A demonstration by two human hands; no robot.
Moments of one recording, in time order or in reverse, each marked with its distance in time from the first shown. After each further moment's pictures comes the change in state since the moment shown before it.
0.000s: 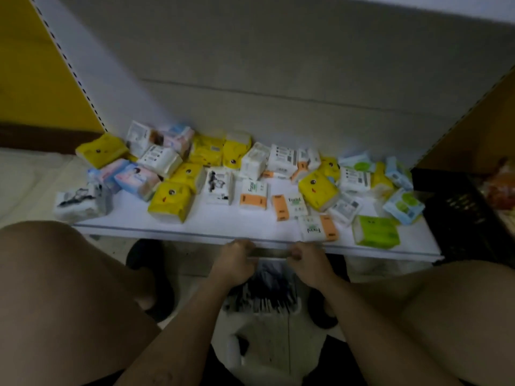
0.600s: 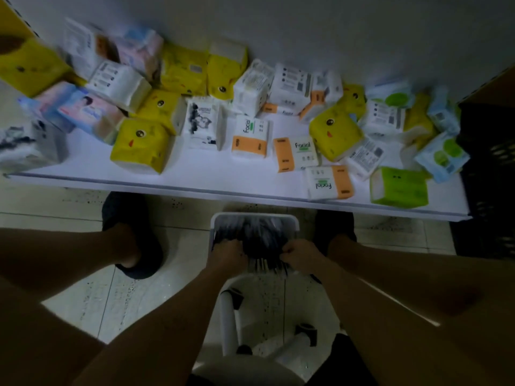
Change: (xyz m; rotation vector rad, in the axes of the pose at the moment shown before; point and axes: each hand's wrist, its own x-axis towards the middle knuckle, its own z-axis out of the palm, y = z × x) left_hand 0.038 -0.074 0.112 0.081 -0.311 -0.321; right_hand 0.051 0.075 0.077 -0.026 -0.422 0.268
